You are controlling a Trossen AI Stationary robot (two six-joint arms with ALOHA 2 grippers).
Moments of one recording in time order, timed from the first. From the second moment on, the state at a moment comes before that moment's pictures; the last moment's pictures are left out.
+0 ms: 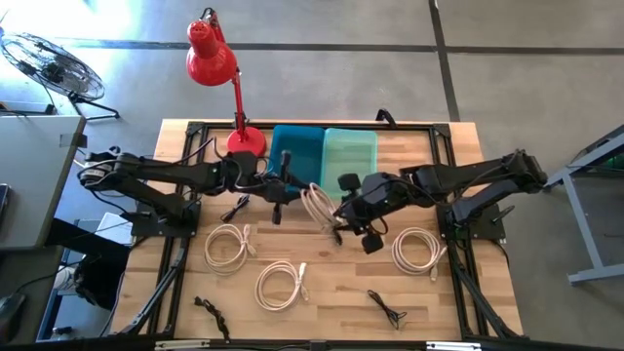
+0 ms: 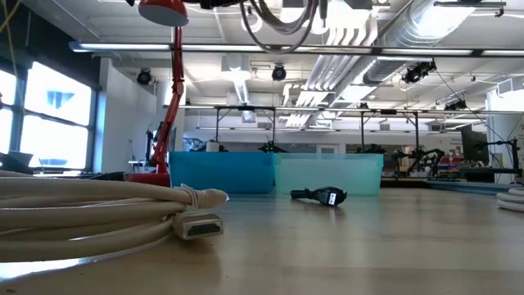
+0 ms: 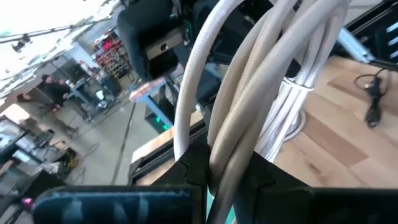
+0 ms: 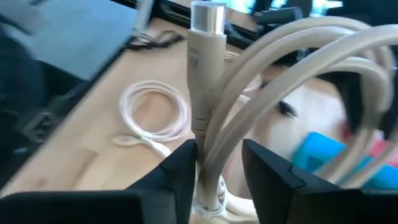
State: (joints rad) left arm 0.00 1.27 0.92 0.24 0.08 0.60; right arm 0.16 1.43 1.39 -0.55 0.00 -0.21
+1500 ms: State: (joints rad) left arm 0.52 1.41 0.92 -0.07 -0.18 0.60; right arm 0.19 1.35 1.39 -0.80 0.81 0.03
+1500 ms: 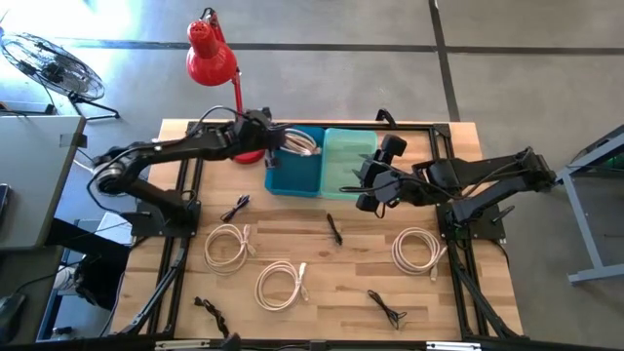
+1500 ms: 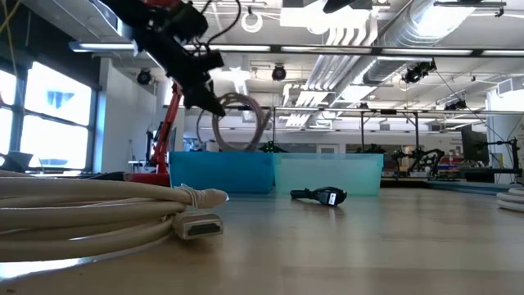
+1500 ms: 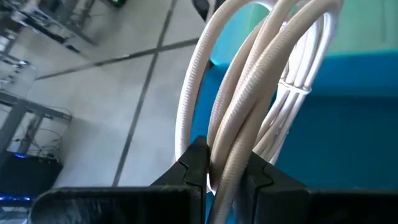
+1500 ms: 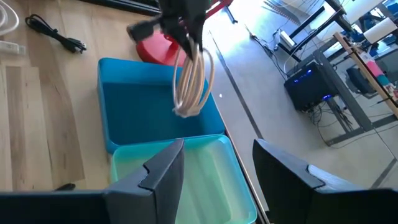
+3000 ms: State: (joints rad) left arm 0.48 1.57 0.92 0.03 -0.25 0.72; right arm 0.19 1.35 1.39 -0.86 0.77 0.10
